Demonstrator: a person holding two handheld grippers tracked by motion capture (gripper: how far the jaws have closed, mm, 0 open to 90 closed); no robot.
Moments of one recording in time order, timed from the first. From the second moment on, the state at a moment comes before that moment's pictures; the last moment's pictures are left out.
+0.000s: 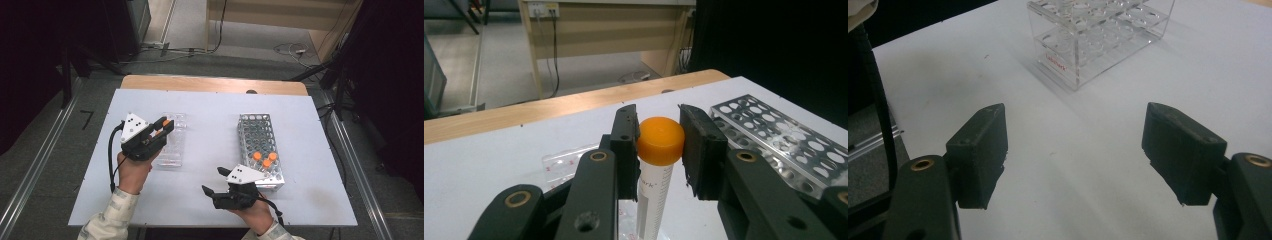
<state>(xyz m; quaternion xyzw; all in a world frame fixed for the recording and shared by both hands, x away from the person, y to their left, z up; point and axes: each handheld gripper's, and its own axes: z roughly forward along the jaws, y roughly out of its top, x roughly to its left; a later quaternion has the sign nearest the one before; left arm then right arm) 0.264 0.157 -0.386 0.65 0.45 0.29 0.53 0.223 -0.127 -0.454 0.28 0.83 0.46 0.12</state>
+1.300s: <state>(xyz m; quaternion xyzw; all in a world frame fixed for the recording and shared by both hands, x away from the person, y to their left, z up) 0.275 0.153 -0.416 0.67 0.46 0.32 0.48 0.221 -0.124 -0.456 0.27 0.84 0.46 0.11</state>
